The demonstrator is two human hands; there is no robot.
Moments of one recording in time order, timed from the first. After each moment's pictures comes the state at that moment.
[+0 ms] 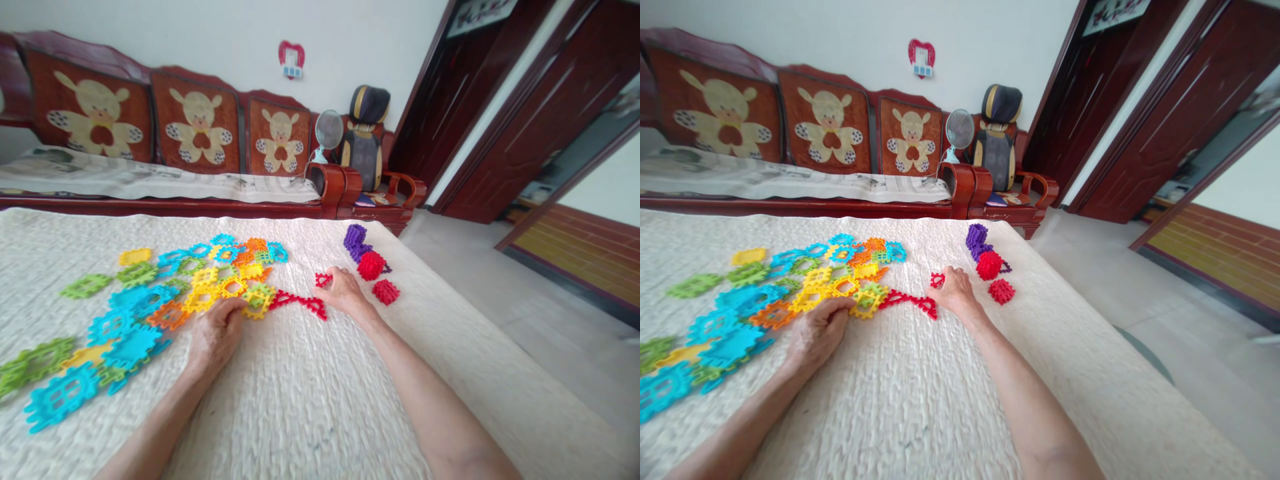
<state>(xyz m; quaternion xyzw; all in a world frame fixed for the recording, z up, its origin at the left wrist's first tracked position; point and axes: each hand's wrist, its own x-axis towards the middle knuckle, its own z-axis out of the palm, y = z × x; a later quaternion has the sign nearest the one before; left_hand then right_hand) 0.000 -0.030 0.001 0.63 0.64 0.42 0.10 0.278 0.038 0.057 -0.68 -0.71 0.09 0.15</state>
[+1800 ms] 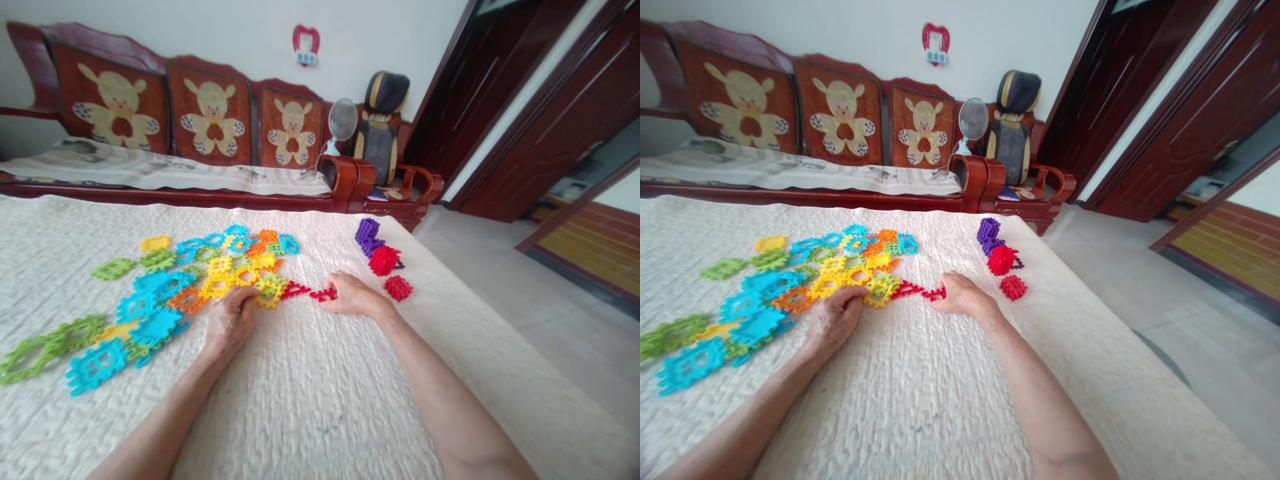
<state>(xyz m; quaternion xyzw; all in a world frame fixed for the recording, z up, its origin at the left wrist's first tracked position) 0.002 -0.031 0.005 0.63 0.65 0.42 0.11 0.273 0.020 0.070 -0.53 -0.83 0.14 0.08</state>
